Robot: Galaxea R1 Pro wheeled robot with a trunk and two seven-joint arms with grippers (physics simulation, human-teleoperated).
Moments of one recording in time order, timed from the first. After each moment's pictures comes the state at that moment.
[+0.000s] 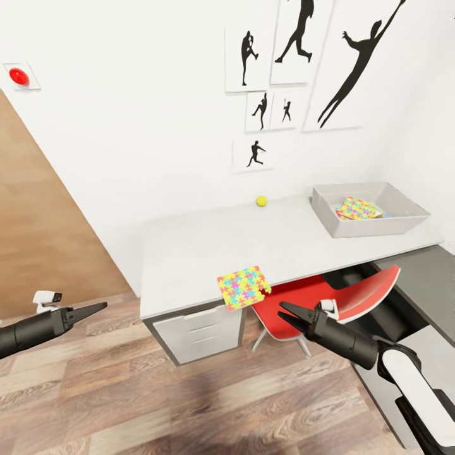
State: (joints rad) left arm -0.41 0.38 0.47 -1.38 0.24 0.93 -1.41; right arm -0.29 -0.32 0.08 -1.59 -1.31 0.85 0.48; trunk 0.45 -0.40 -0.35
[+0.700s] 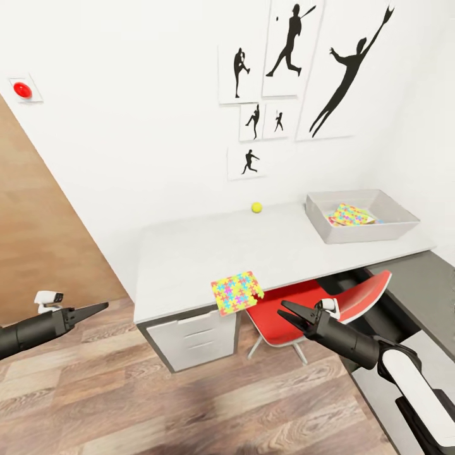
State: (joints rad) left arm -0.41 0.38 0.46 -1.38 0.24 0.93 -1.41; right arm -0.29 -0.32 0.08 -1.59 -1.31 0.84 0.52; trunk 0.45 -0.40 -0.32
